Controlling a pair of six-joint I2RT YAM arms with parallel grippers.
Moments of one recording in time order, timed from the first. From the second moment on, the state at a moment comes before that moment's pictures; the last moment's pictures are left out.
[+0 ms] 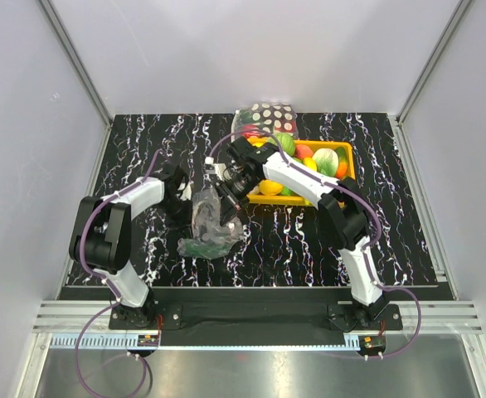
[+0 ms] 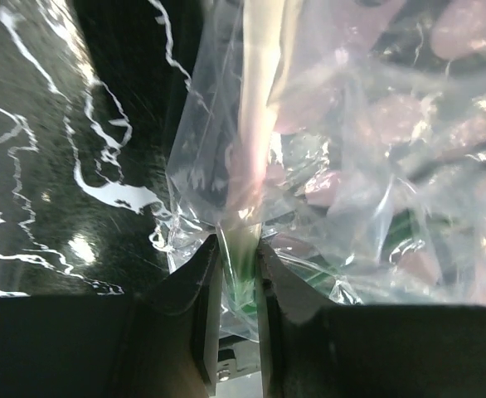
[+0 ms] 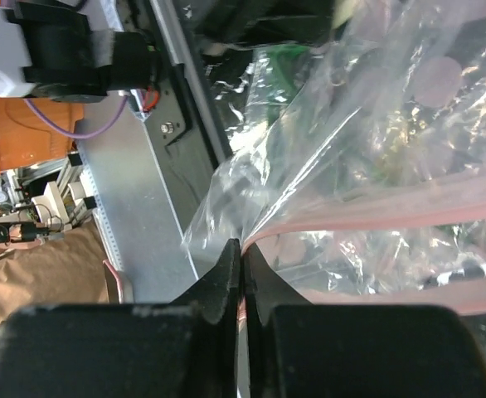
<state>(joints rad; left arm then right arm) -0.22 1.69 1.02 -0.83 0.27 -0.23 0.73 2.18 1.88 -0.95 -0.88 -0.01</state>
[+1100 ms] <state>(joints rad) -0.22 1.58 0.97 -0.68 0.32 -0.18 0.47 1.93 1.81 -0.75 -0.67 0.30</state>
